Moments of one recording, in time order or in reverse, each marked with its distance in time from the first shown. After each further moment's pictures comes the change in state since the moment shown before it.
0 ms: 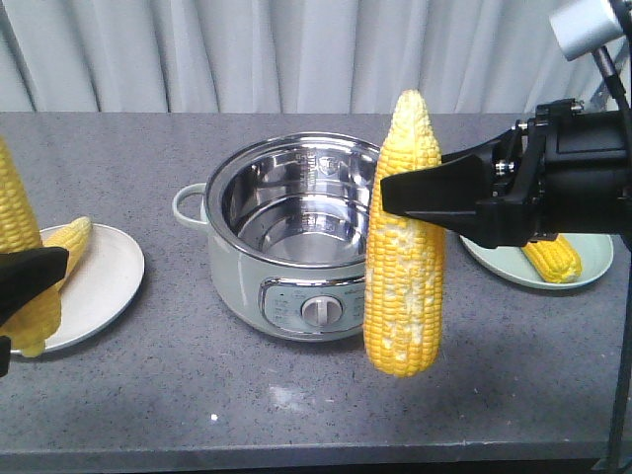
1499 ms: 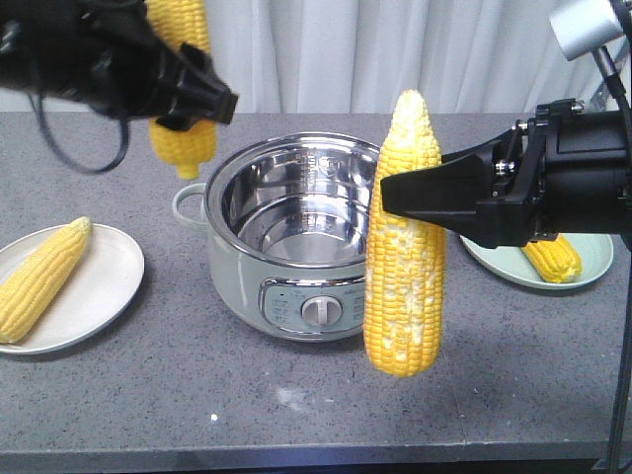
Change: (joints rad) left arm 0.000 0.627 -0.615 -0.001 0.093 -0.005; right arm 0.000 0.000 0.000 0.000 0.000 0.000
